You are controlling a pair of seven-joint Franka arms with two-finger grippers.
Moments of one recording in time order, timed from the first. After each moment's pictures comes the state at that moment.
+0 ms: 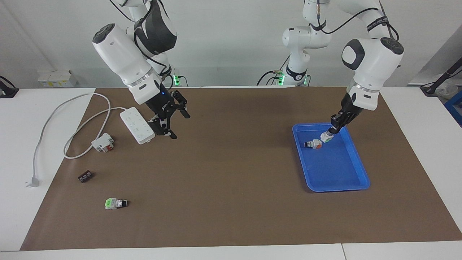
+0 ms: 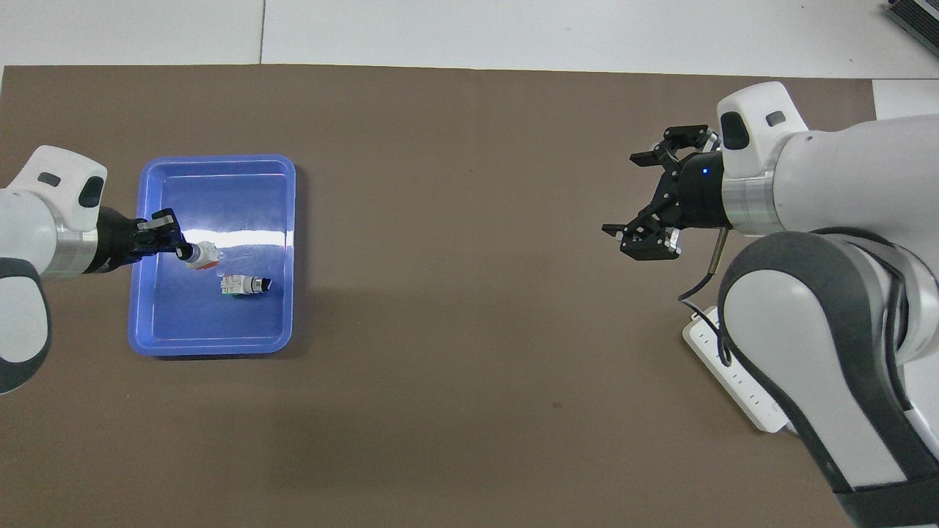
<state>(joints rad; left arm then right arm) -0.04 -0.07 0.01 -2.09 -0.12 2.19 -0.24 -0.07 0.04 0.28 -1.81 0.40 2.16 -1.07</state>
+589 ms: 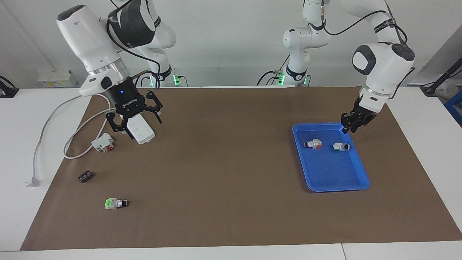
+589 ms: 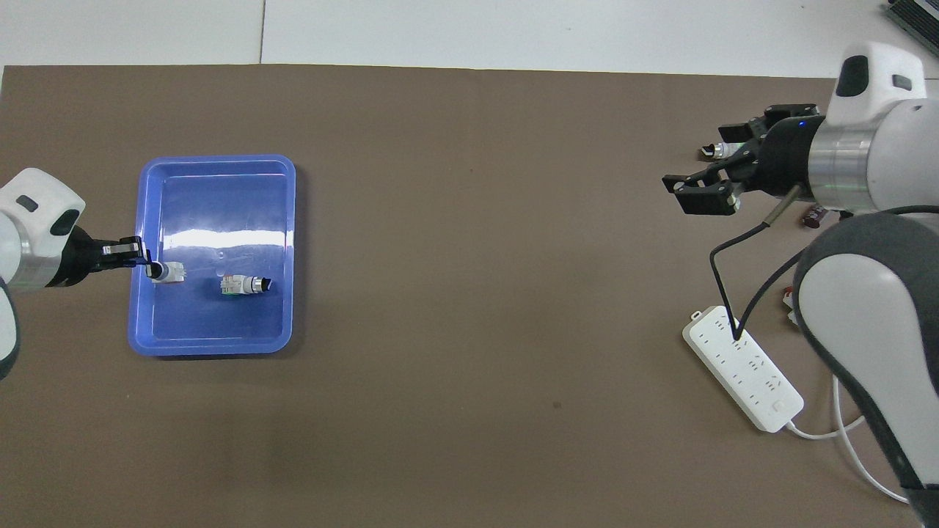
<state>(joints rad) 0.04 -0.06 0.01 -2.12 -0.10 2.19 0.02 -0.05 0.03 0.11 -1.75 0.31 2.16 -0.52</state>
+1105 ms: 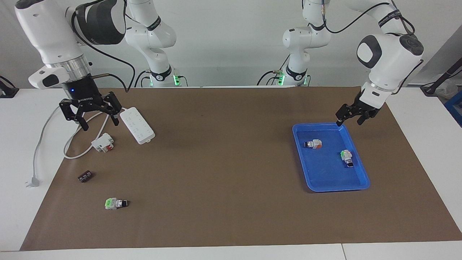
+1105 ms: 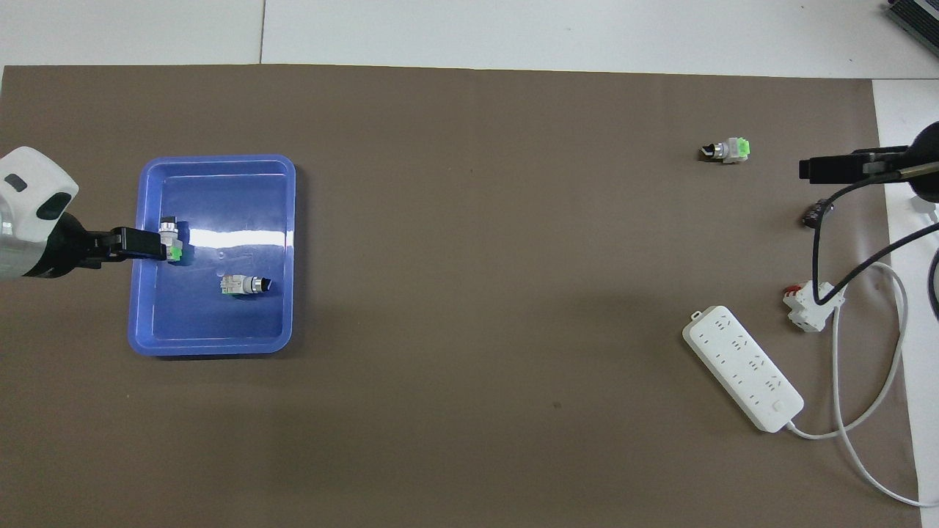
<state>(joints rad) 0.02 -0.05 0.00 -1.96 -0.10 1.94 0.02 0.02 0.00 -0.06 -1.70 0.03 1.97 -0.09</state>
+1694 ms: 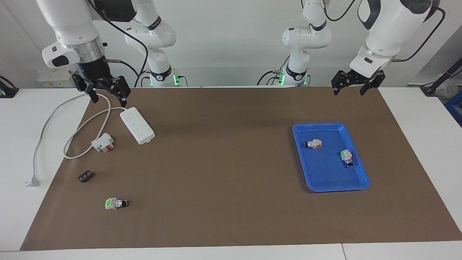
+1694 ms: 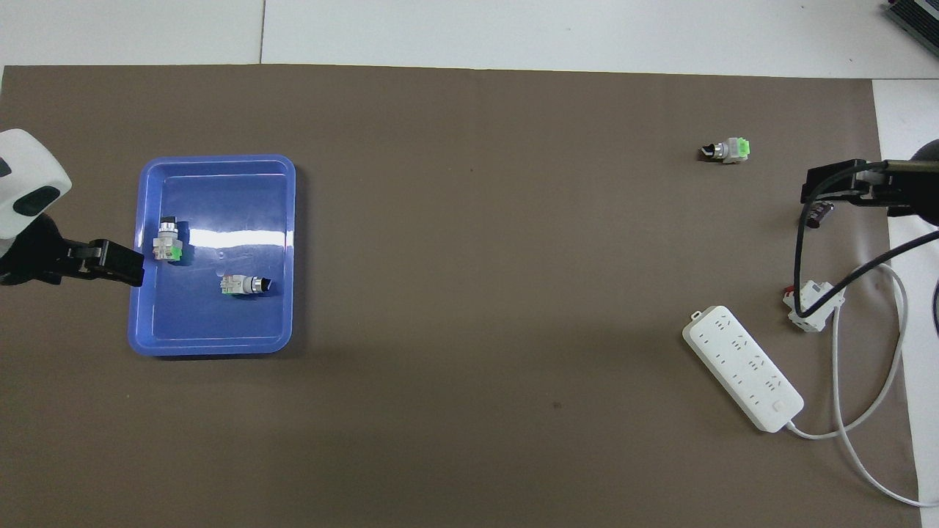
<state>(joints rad) -0.08 -0.06 -0.03 -1.63 0.04 1.47 0.02 0.07 -0.01 -0.03 -1.58 -0.04 1.65 0.25</state>
